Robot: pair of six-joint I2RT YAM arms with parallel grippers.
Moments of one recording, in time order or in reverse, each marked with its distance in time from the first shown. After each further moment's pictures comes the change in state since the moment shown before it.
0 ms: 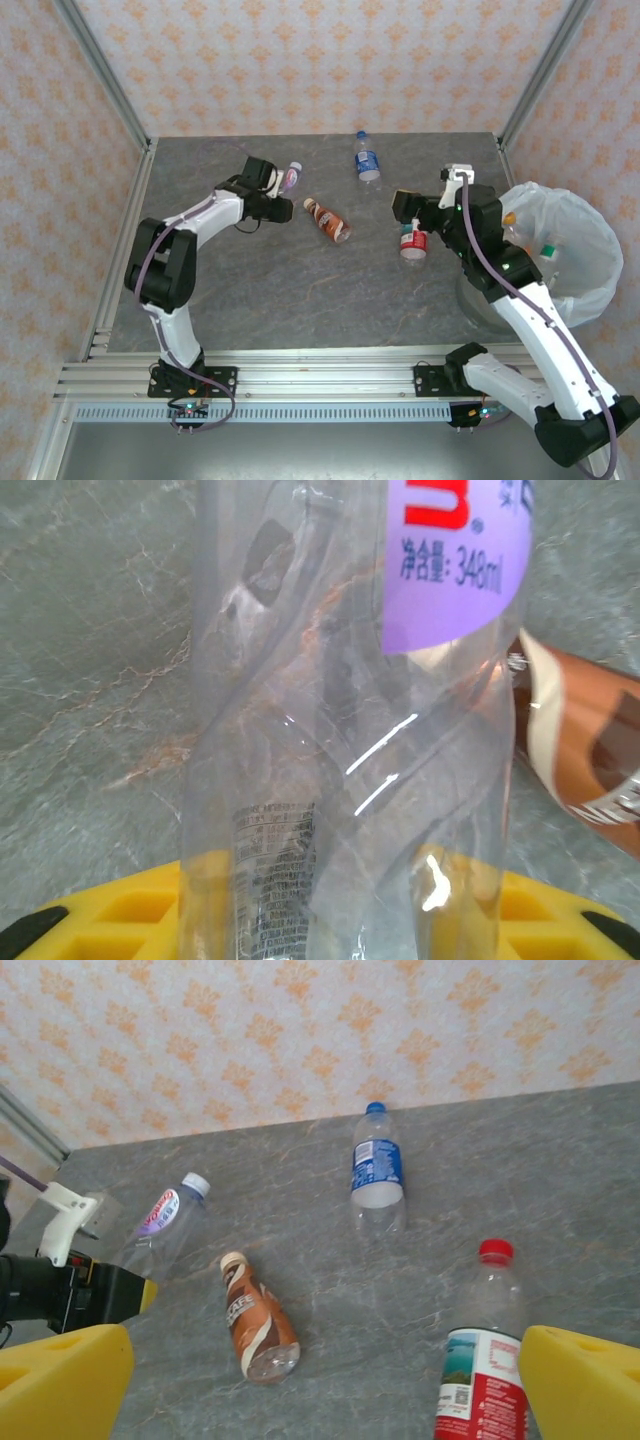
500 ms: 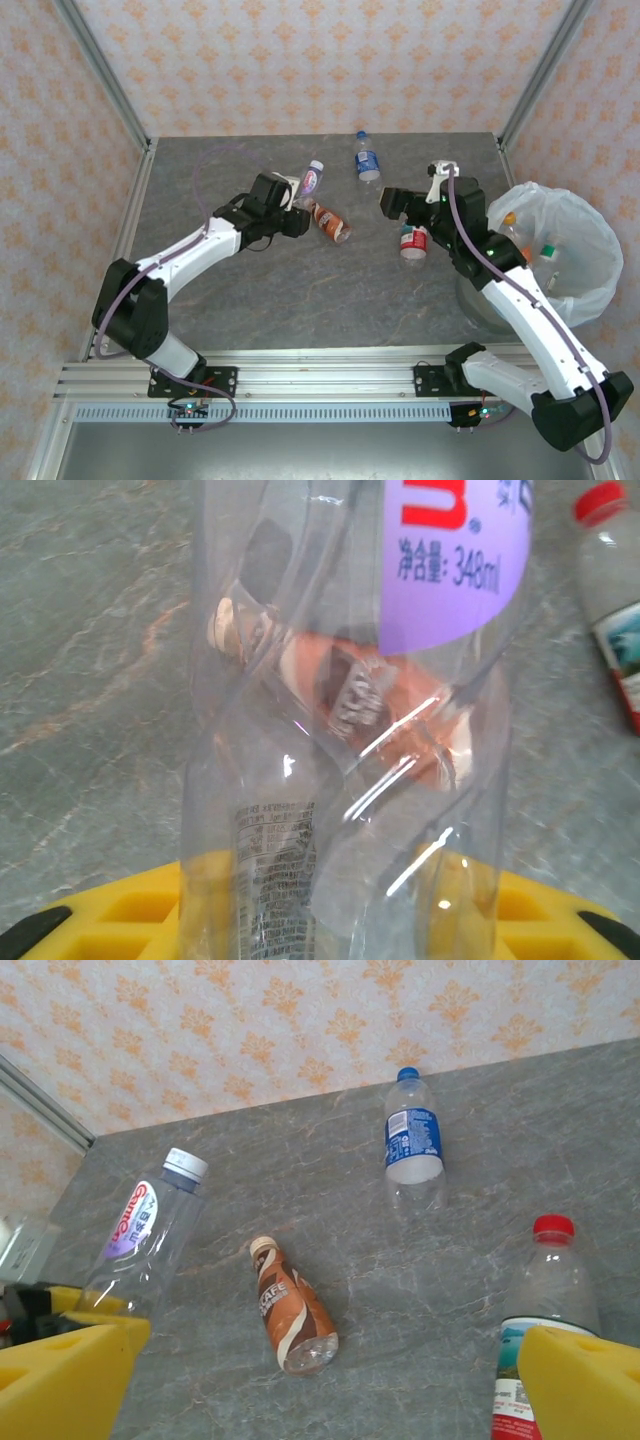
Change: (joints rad) left arm -0.203 -0.302 -0.173 0.064 -0.058 -0.083; right arm 0.018 0.095 0.006 0.042 -0.041 0.088
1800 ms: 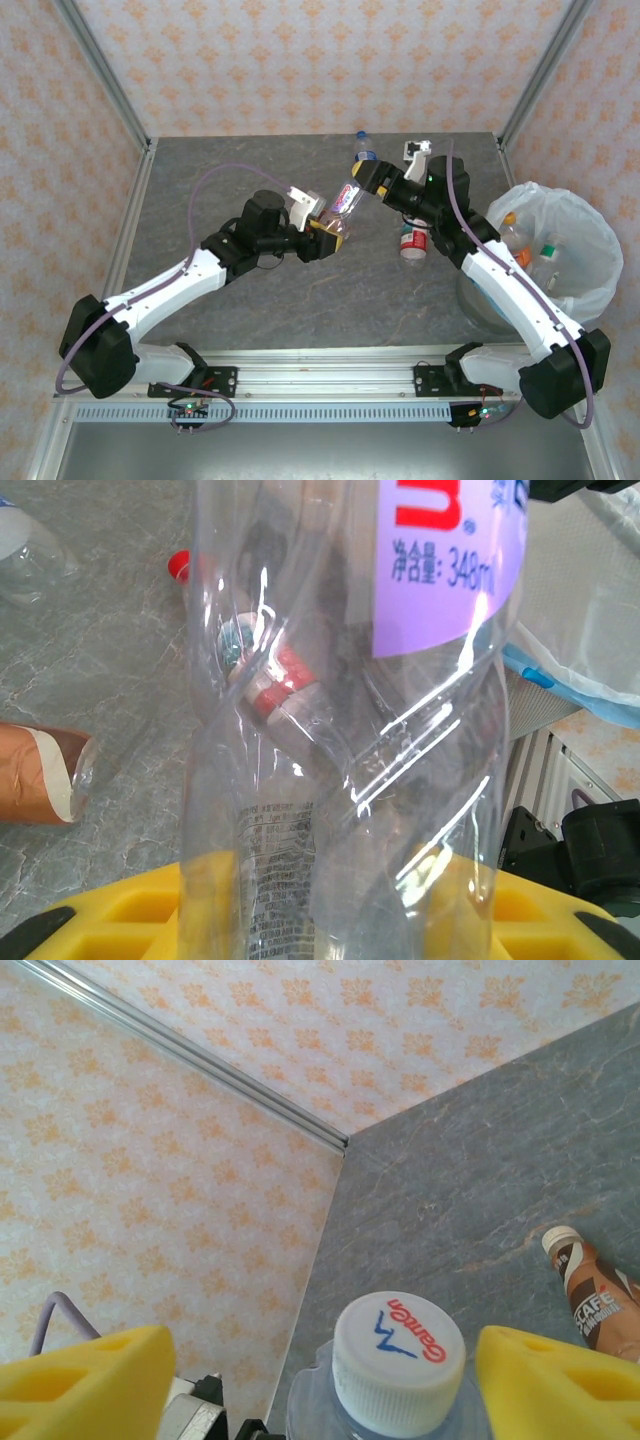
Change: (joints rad) left arm -0.138 -0.219 -0.162 0.260 0.390 -0.058; right arm 0.001 0.175 0.028 0.364 -0.428 0.432
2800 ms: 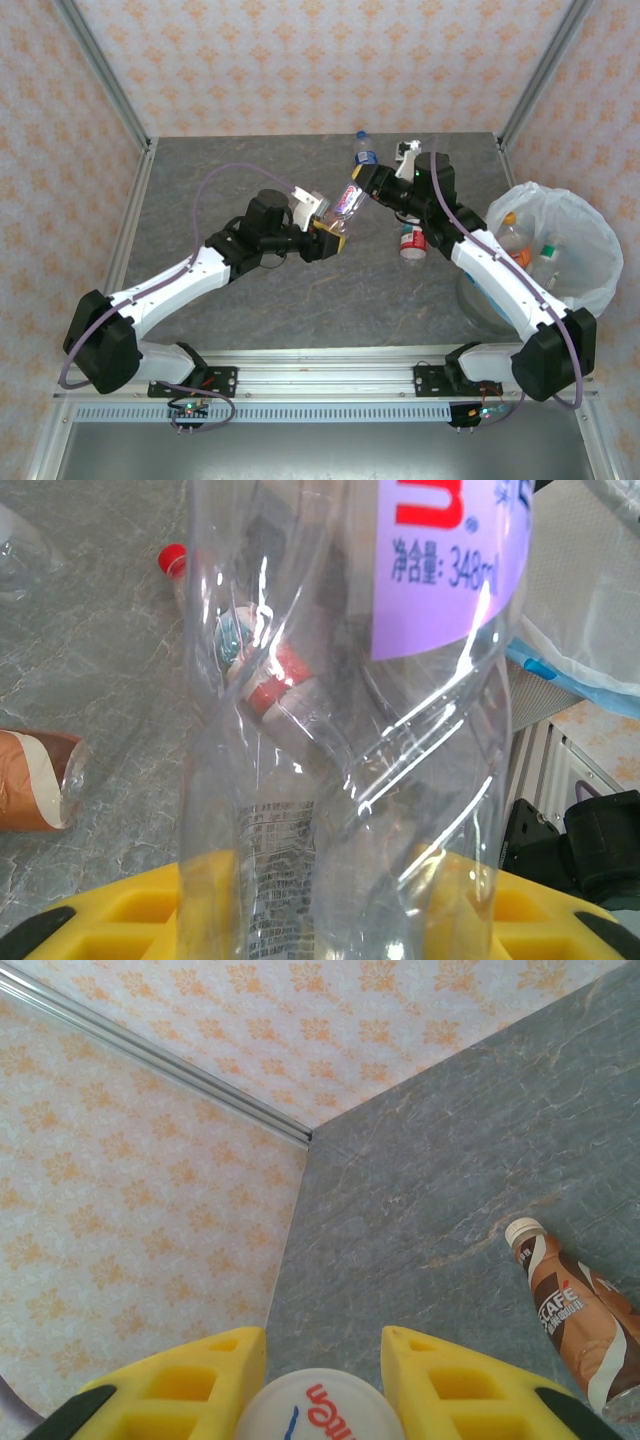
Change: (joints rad) left arm -0.006 0.031 0.015 0.006 0.013 0.018; right arm 0.007 0.091 0.015 0.004 0.038 -0.008
